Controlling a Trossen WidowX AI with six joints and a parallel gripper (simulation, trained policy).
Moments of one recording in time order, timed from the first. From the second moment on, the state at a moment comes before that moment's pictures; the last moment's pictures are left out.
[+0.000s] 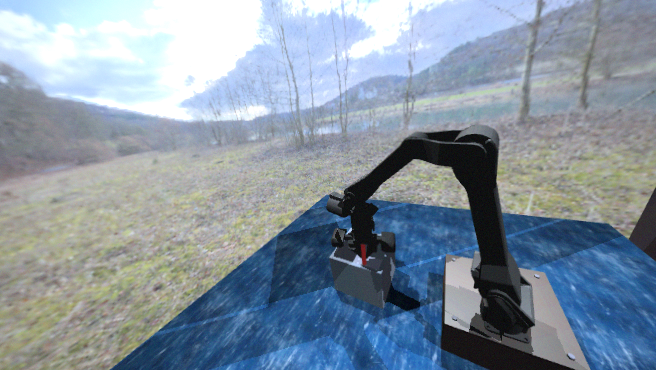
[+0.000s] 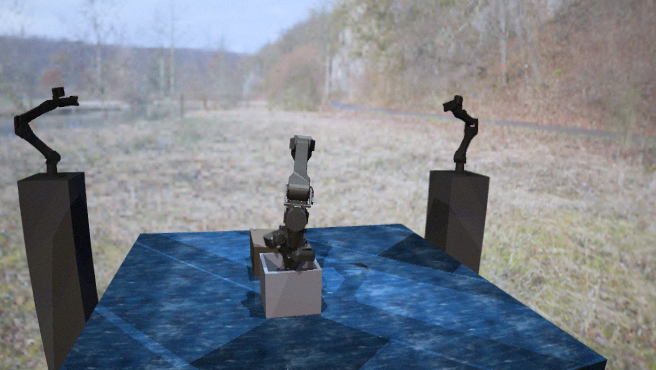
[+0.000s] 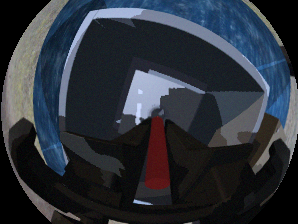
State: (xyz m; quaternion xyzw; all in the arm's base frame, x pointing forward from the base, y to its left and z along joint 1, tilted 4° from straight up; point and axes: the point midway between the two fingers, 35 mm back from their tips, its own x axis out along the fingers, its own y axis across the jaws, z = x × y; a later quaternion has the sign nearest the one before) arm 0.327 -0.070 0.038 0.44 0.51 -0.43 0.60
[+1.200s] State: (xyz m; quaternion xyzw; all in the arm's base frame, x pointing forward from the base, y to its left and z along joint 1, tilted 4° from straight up) arm 0.341 -0.079 0.040 0.49 0.57 -0.37 0.54
